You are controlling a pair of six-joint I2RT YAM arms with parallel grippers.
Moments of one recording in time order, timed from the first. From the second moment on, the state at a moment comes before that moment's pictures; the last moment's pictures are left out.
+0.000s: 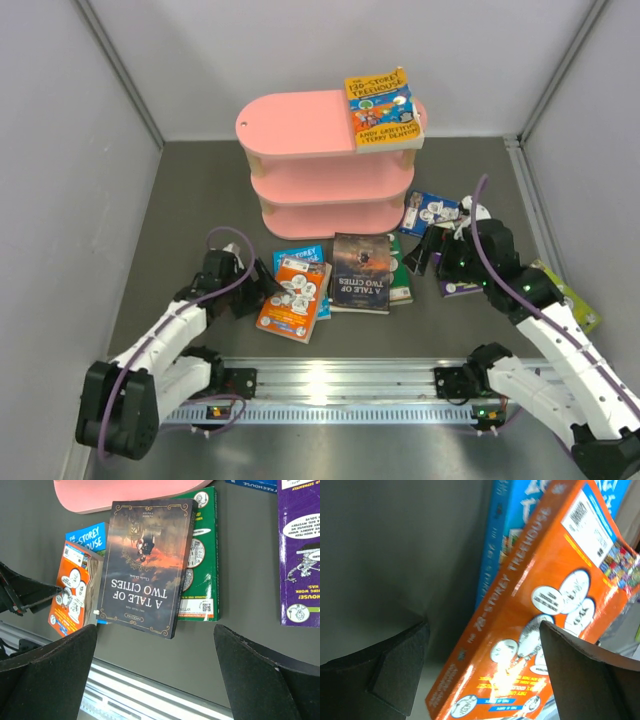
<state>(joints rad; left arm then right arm) -0.21 0.97 0.38 -0.33 0.29 -0.76 0.46 0.76 0.84 -0.70 -0.06 0.59</state>
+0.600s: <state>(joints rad) -0.40 0.88 0.28 -0.15 0.33 -0.89 0.46 0.75 0.78 -0.71 -0.05 0.59</state>
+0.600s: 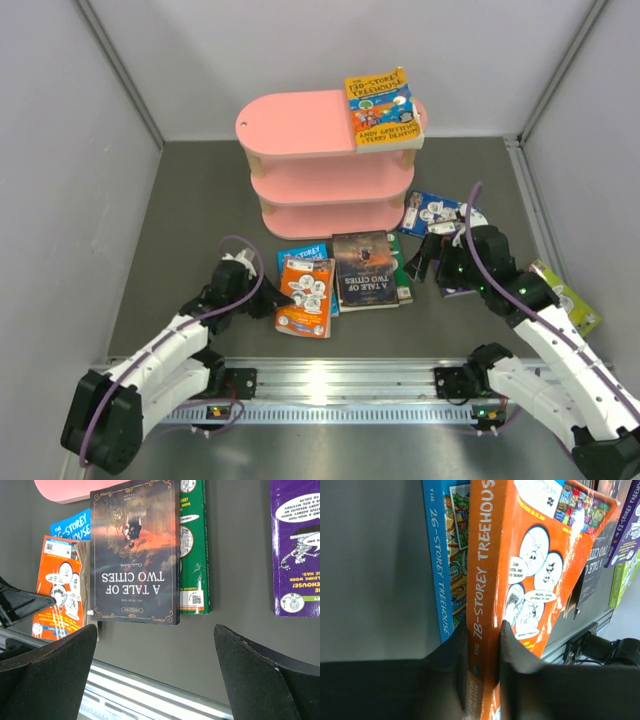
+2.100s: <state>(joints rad) -0.41 1.40 1.67 -0.09 0.48 -1.08 0.56 0.33 0.40 -0.33 -0.34 0.83</state>
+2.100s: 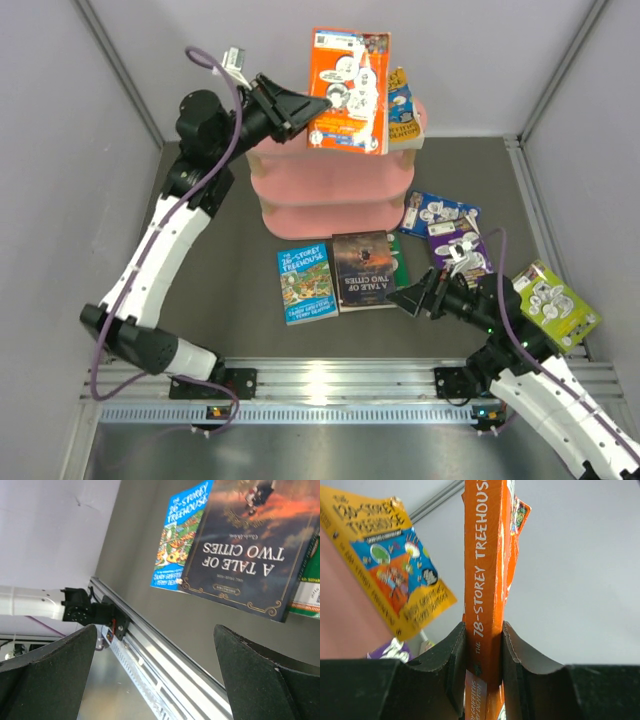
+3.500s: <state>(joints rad) -0.58 1.82 2.08 -0.30 -0.02 -0.97 0.56 0.37 0.29 -0.32 -0.34 0.79</state>
